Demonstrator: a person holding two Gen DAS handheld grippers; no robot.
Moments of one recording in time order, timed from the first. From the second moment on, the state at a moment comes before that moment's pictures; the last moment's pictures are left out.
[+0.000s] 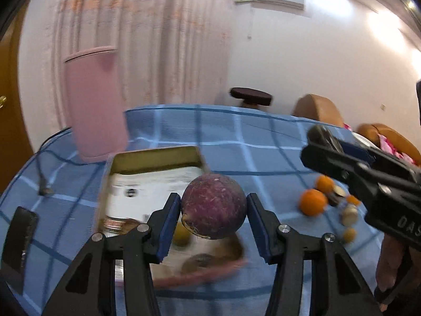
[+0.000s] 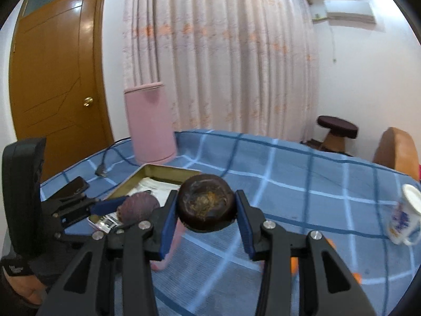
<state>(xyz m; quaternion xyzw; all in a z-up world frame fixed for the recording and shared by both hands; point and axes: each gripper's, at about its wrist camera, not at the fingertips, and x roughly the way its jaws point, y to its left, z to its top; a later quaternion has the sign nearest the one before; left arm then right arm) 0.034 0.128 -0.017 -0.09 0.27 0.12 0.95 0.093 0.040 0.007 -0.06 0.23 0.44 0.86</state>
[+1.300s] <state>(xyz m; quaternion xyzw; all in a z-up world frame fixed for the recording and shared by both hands) 0.032 0.106 -0.015 -0.06 0.26 0.10 0.96 0.076 -0.024 -0.040 -0.12 0.27 0.34 0.89</state>
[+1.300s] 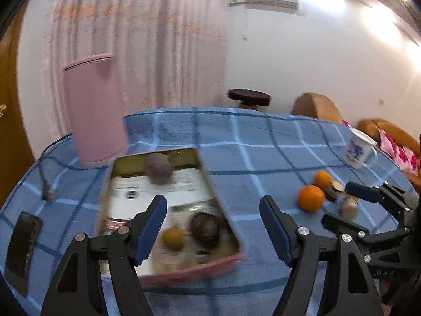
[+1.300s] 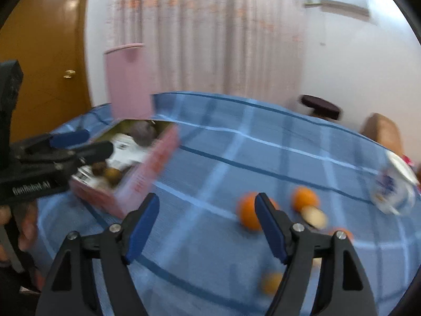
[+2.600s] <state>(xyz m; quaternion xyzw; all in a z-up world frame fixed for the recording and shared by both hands) 0.106 0.016 -0.041 -0.03 0.34 0.01 0.94 0.113 -0.082 -0.056 -0.09 0.31 0.27 0.91</state>
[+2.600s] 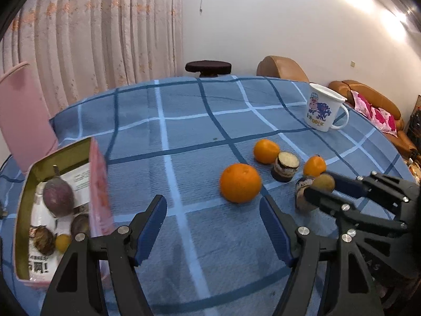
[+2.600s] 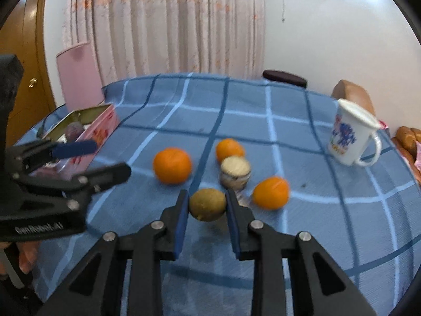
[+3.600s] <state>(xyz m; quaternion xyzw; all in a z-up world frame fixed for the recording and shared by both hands) 0.138 -0.003 -0.056 -0.02 0.36 -0.01 0.93 0.117 -0.095 -0.051 -0.06 0.28 0.26 0.92</state>
